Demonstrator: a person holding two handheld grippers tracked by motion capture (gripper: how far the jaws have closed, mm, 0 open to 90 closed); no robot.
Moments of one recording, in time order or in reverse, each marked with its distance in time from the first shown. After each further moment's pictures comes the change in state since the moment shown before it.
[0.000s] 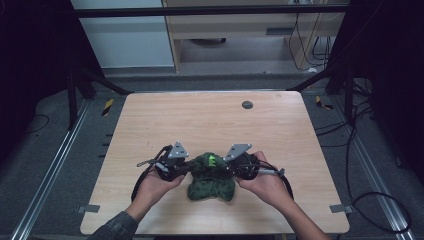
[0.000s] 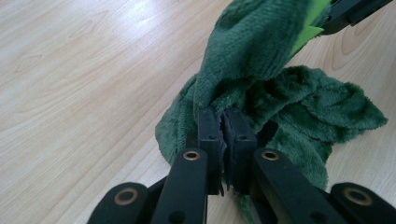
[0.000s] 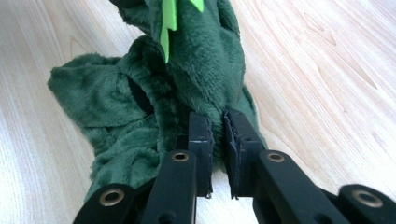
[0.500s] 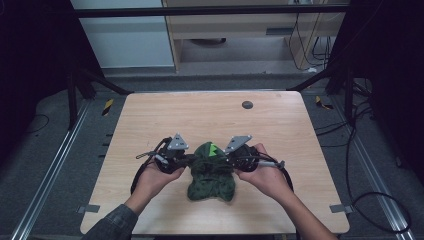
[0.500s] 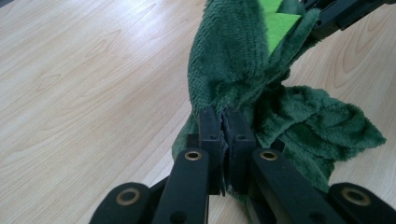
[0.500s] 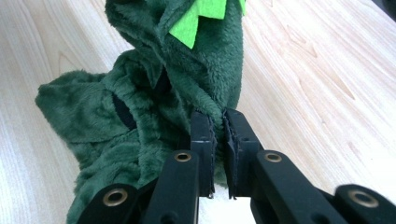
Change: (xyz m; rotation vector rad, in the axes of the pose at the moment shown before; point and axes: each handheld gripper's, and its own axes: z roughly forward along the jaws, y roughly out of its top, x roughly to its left) left arm 0.010 0.021 -0.009 -0.008 0.008 0.005; right arm -0.014 0.014 -0.005 -0.003 -0.012 -0.002
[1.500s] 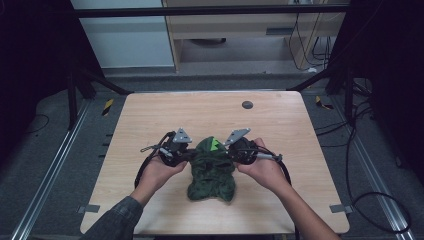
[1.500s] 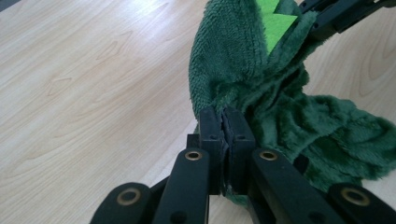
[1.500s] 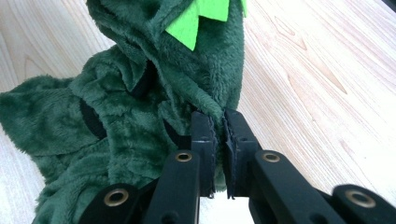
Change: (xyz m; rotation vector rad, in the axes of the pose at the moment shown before) left arm 0.010 0.013 0.012 0.028 0.022 0.003; right arm -0.019 0.004 0.015 0.028 -0.012 0.037
